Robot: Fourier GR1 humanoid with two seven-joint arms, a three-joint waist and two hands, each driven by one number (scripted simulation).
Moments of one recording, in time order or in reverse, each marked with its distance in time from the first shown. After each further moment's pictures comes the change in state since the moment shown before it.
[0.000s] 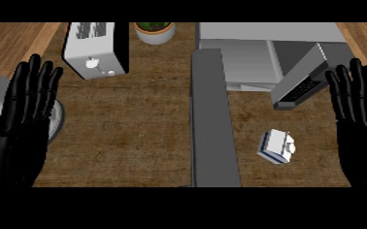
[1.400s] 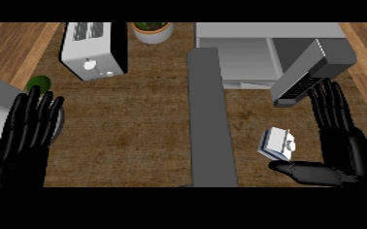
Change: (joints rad) left arm 0.209 -0.067 0.010 -0.059 0.113 -0.078 -0.009; right arm 0.086 0.021 -0.069 0.237 -0.075 0.088 -0.119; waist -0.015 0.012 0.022
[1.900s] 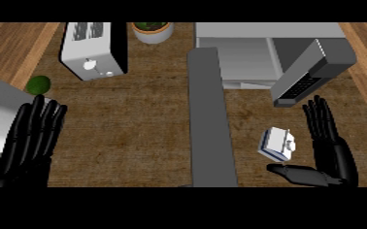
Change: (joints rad) left arm 0.062 -0.020 -0.050 -0.051 -0.040 -0.007 0.008; right arm 0.042 -0.004 -0.039 0.235 0.049 0.018 -0.196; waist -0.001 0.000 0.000
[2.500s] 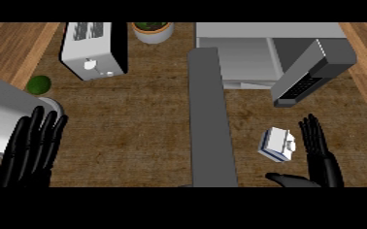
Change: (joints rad) left arm 0.077 -0.015 -0.052 -0.050 -0.018 -0.003 -0.022; right arm -0.013 -0.013 -0.062 0.352 0.025 0.023 -0.291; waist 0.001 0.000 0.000
